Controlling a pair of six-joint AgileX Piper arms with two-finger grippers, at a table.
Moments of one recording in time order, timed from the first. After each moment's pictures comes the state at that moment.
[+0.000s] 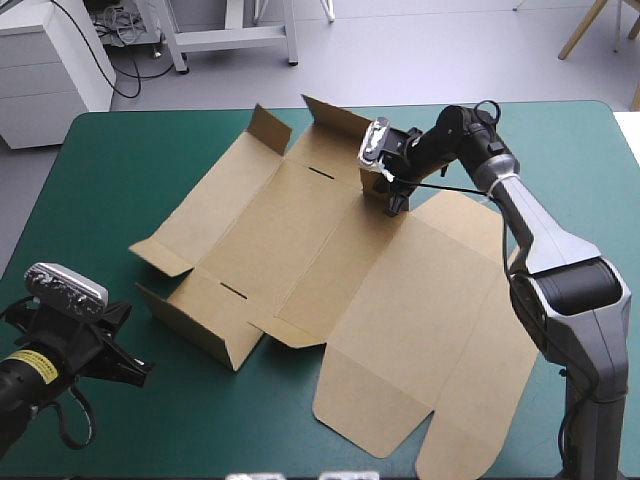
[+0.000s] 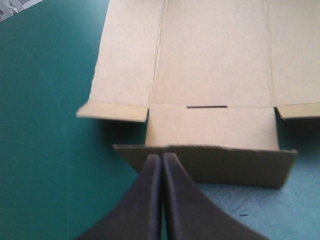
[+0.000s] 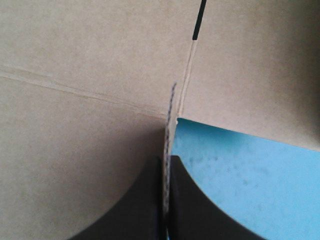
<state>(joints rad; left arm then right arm) -0.35 0.61 -0.84 0.09 0.95 0.11 0.27 2.11 -1.98 0.42 1.03 -1.20</state>
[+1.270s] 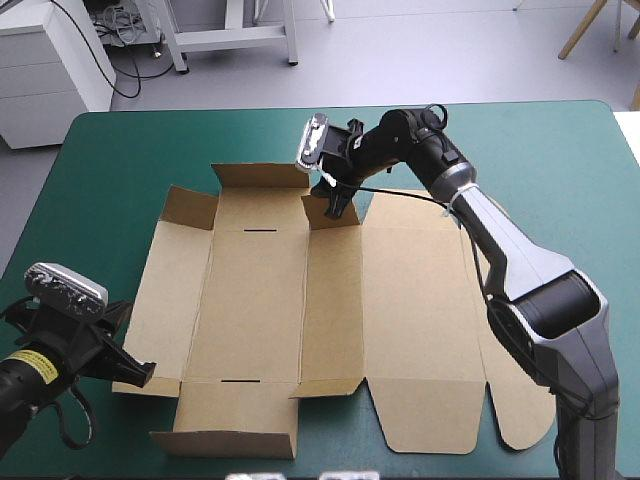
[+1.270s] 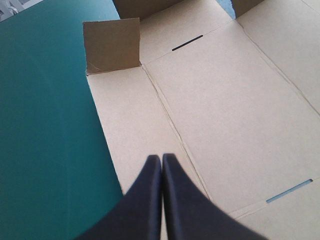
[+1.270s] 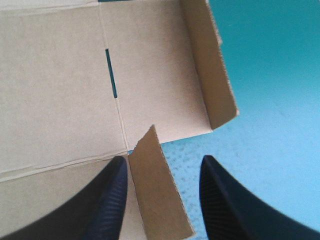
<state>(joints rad) -0.35 0.61 -0.84 0.09 0.95 0.11 0.47 2.06 -2.09 0.39 1.01 -1.01</state>
